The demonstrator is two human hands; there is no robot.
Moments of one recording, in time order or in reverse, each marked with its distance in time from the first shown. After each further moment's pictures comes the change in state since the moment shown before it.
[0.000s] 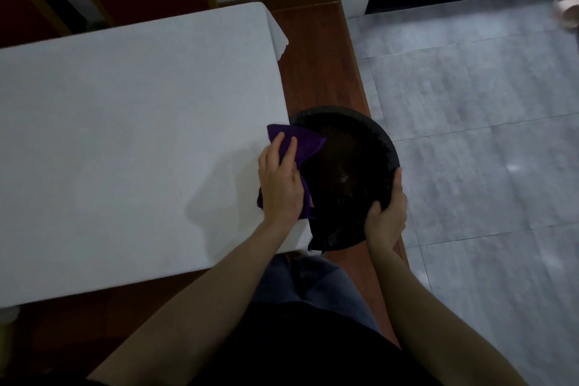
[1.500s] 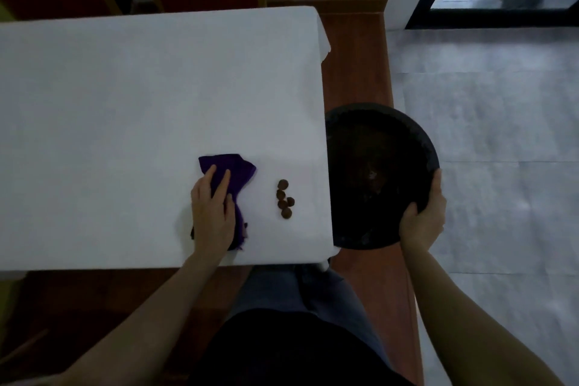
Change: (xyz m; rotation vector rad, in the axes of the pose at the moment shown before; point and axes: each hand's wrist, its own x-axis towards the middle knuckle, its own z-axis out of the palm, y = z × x) left_hand -0.040 -0.138 -0.088 0.179 0.060 -0.195; right_hand 0.050 -0.012 0.008 -0.105 0.000 -0.133
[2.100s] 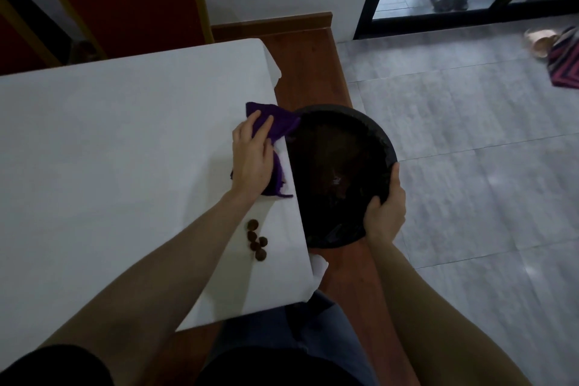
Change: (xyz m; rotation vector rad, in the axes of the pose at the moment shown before) left_hand 0.152 0.140 0.053 -0.199 -0.063 0.323; right_hand 0.024 -0.048 0.018 0.052 0.040 0.098
